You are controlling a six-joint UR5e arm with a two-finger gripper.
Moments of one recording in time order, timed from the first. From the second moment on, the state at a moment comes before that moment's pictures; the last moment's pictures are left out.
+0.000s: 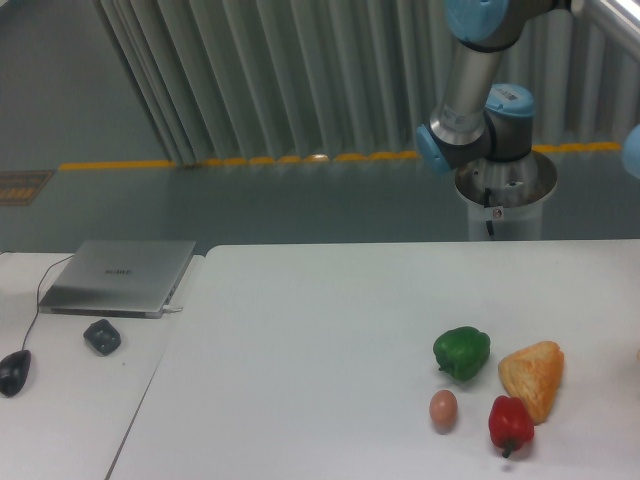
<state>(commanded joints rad) 2.75 -2.07 -1.35 -1.05 1.66 1.54</state>
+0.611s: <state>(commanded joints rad) 2.81 -2.13 -1.31 -1.04 1.67 1.54</state>
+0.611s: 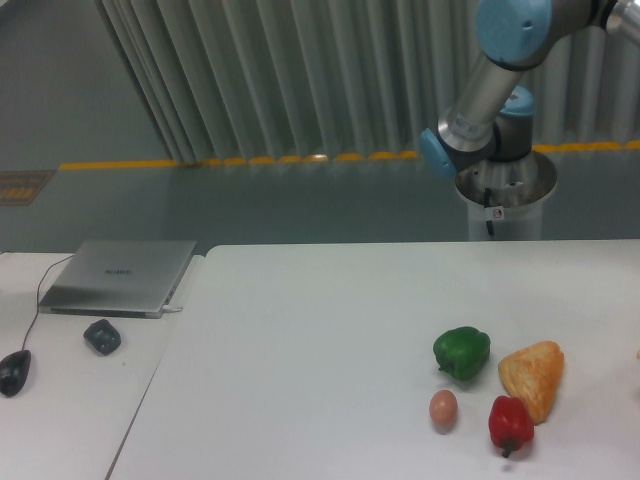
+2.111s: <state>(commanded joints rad) 2.86 -2.21 -1.29 -0.94 1.67 1.55</state>
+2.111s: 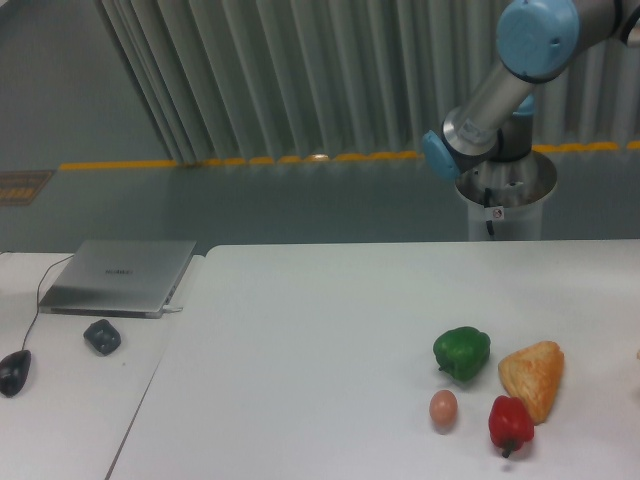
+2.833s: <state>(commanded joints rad) 2.87 -2.22 -1.30 -0.94 1.67 1.55</state>
